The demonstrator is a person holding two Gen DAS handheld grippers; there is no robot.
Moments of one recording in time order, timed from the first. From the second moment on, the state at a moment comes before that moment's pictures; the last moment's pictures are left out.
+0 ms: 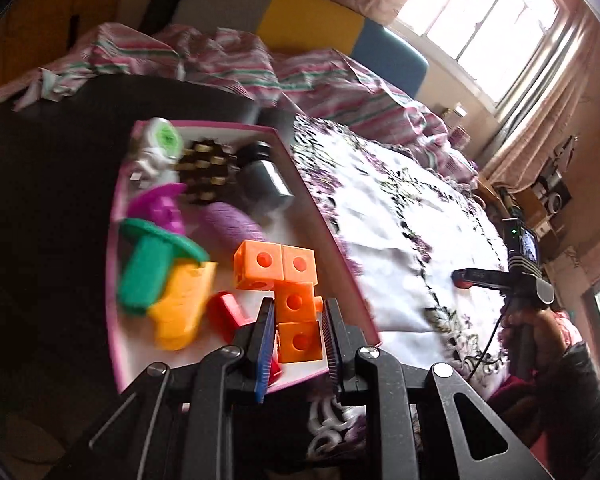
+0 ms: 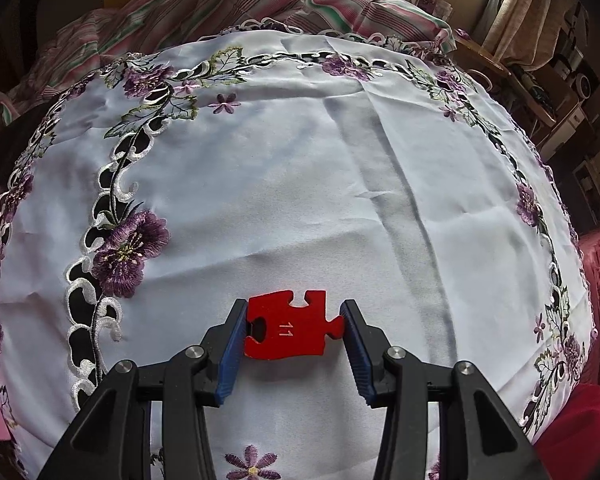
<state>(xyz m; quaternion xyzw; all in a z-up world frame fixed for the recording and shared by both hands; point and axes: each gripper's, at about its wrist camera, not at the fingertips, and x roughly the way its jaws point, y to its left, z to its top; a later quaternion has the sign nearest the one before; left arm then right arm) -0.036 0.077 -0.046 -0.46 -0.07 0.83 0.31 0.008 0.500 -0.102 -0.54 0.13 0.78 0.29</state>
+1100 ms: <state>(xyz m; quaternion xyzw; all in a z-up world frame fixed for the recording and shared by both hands) -0.035 0.065 -0.036 -0.43 0.00 0.88 0.19 -0.002 0.483 -0.091 -0.51 0.13 0.82 0.23</state>
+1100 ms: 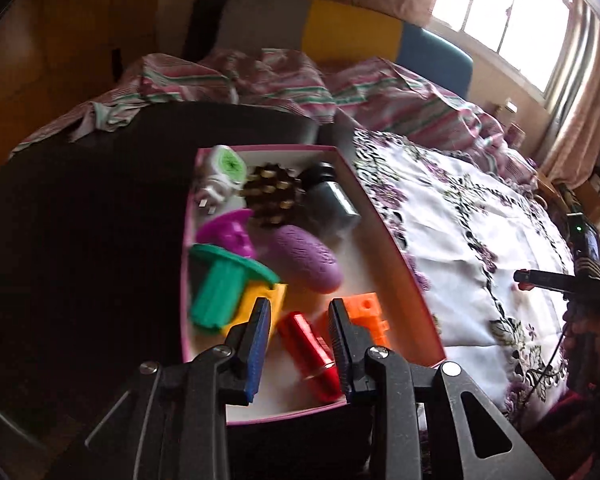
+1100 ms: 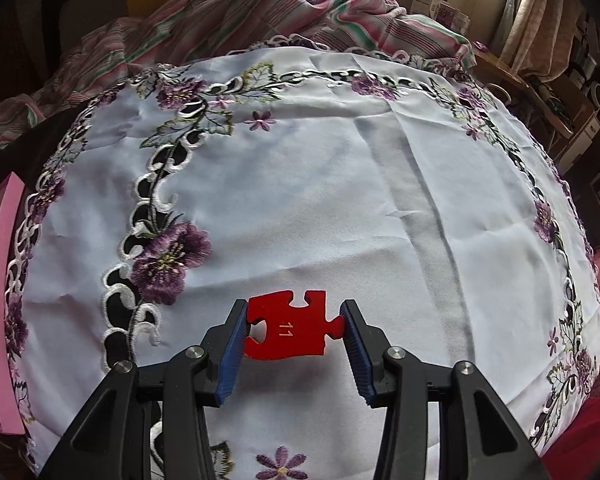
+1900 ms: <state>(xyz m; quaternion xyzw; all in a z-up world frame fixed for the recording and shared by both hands) -0.030 0.023 -0.043 -0.44 -0.02 0.89 0.14 -0.027 0.379 -0.057 -0.48 0.11 0.87 0.03</state>
